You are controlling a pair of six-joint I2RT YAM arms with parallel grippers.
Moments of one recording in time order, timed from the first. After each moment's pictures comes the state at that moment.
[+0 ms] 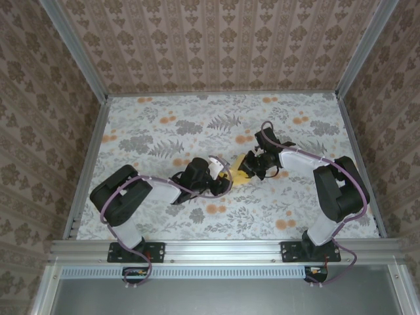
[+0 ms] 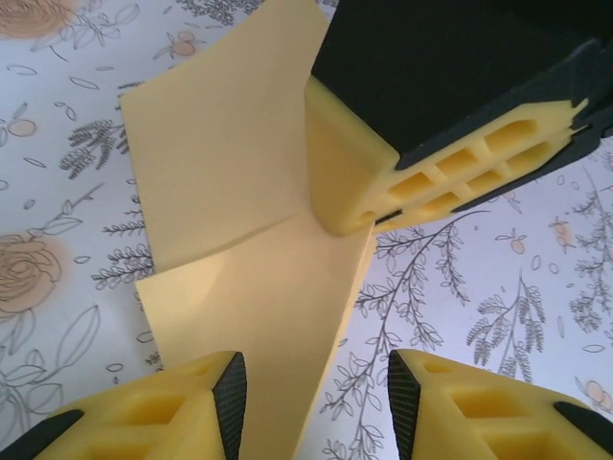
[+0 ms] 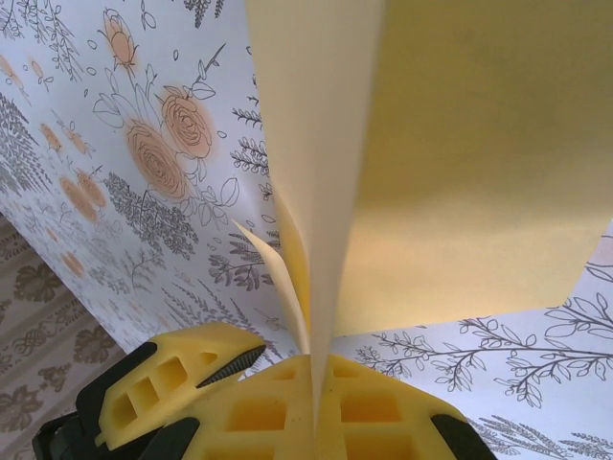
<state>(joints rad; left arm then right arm) -0.86 1.71 0.61 0.56 0.29 -0.17 0.37 1.68 0.97 -0.43 -0.54 1.07</state>
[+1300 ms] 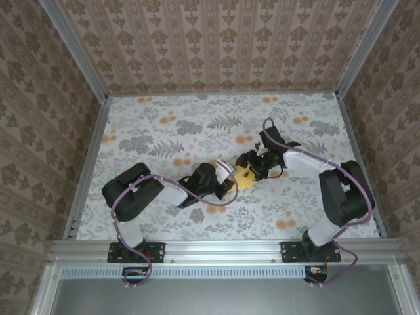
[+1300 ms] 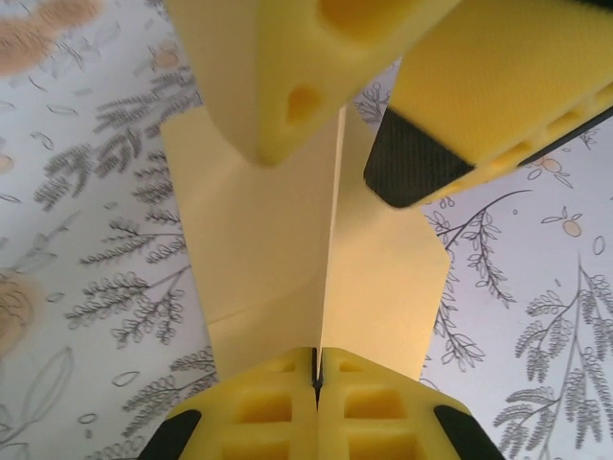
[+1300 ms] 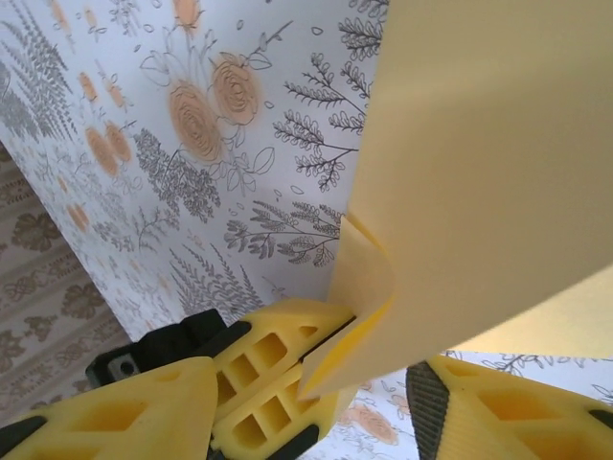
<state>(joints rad) -0.93 1.81 0.64 0.64 0.19 -0.09 0.34 1.61 0.94 -0.45 -0.58 0.89</state>
